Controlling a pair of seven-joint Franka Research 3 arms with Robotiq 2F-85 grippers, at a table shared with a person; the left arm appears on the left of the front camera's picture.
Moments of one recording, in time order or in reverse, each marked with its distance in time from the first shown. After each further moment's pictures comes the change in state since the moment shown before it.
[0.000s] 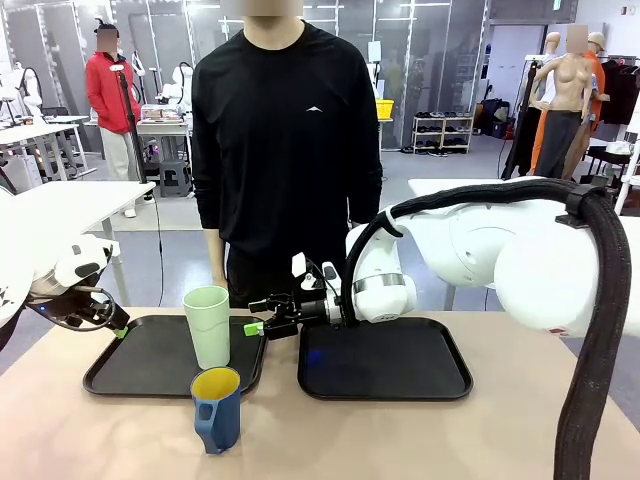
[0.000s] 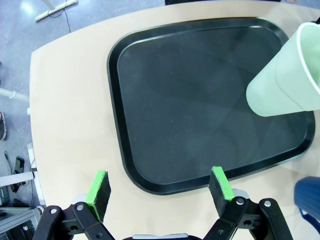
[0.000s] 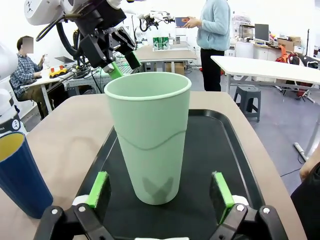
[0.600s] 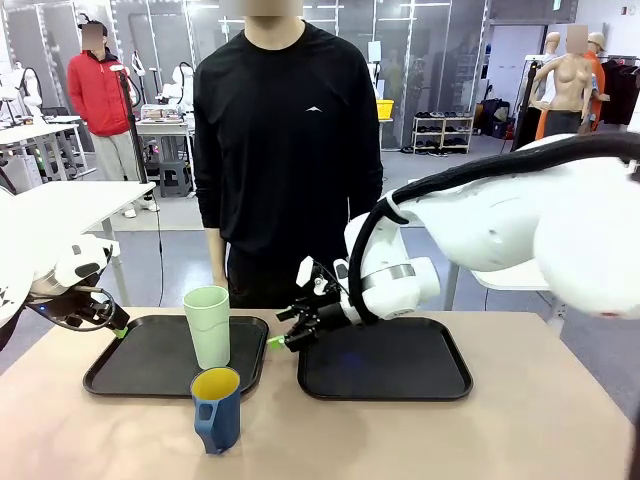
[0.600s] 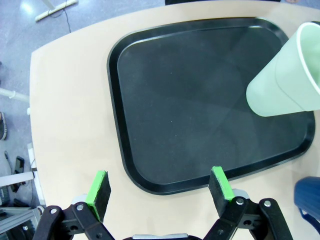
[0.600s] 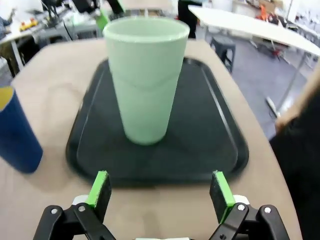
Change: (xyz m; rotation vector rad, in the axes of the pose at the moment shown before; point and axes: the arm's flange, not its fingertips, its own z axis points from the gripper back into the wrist) left arm 0.000 0.000 0.000 0.000 0.000 0.000; right arm 0.012 0.044 0.044 -0.189 0.312 0.060
